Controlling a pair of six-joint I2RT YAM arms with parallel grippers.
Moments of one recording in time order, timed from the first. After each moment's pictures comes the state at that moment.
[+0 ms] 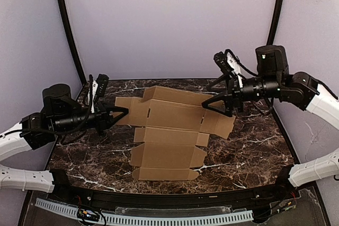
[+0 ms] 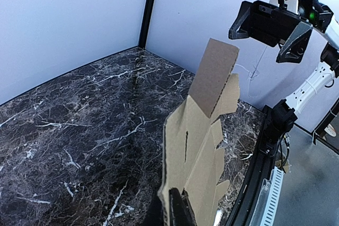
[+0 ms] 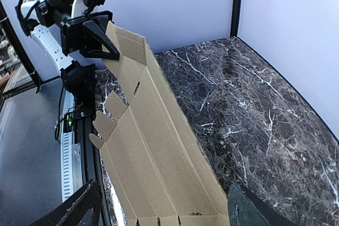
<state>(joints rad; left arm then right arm) -0.90 0.79 0.77 -0.21 0.11 -0.22 0.80 1.09 1.19 -0.53 -0.48 -0.10</state>
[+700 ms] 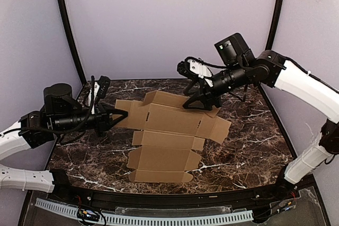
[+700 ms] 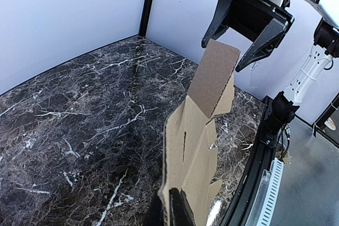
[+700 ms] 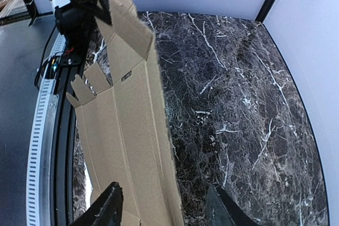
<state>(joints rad) -0.90 0.80 0.80 -0.30 0.12 -0.22 0.87 1.47 1.58 -0.80 -0.44 -0.48</state>
